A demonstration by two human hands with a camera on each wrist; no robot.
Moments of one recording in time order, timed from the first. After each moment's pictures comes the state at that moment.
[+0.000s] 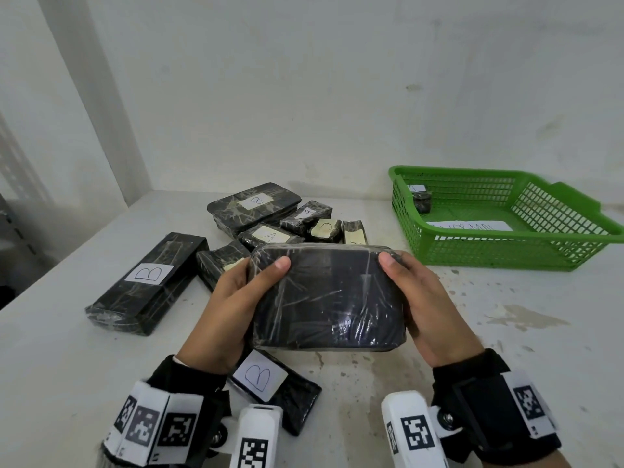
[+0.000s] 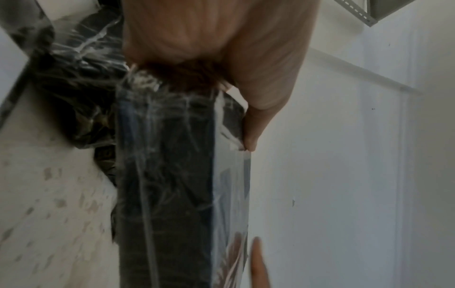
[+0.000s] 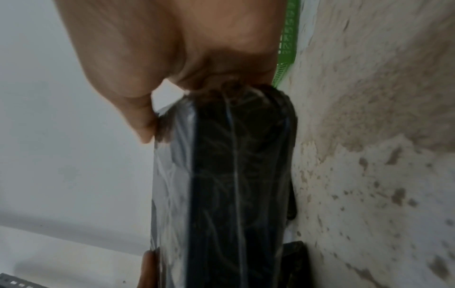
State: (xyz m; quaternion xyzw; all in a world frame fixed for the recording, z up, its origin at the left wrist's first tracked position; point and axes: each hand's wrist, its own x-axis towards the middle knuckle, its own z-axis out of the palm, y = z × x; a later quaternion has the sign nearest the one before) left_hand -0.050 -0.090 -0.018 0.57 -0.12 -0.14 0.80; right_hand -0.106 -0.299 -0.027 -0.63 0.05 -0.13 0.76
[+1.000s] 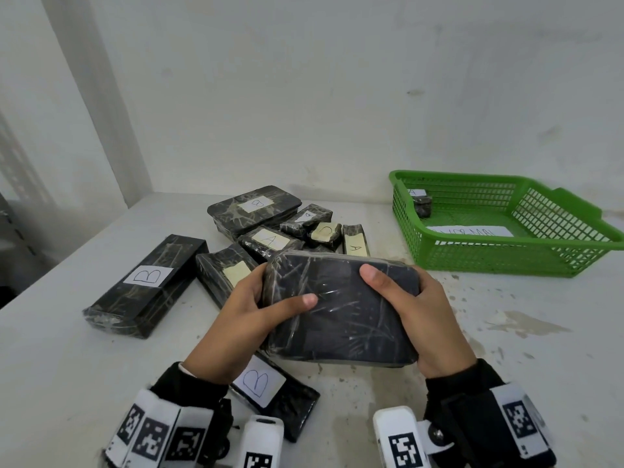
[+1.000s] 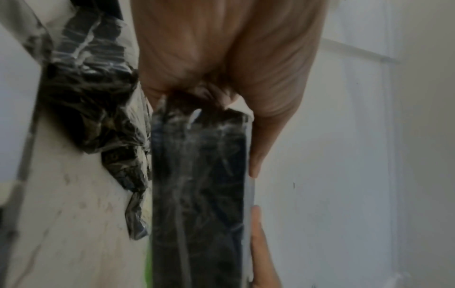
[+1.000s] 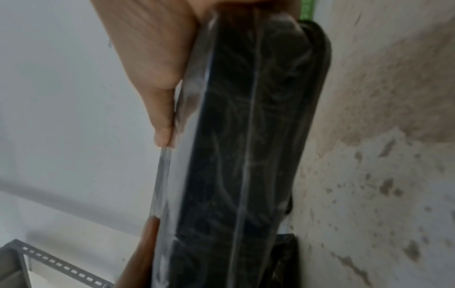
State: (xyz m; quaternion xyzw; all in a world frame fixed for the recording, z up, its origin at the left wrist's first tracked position) left_hand -0.048 -0.091 -0.032 0.61 -0.19 -0.16 0.75; right_hand -0.105 -0.292 -0.029 -0.65 0.13 -0.20 0.72
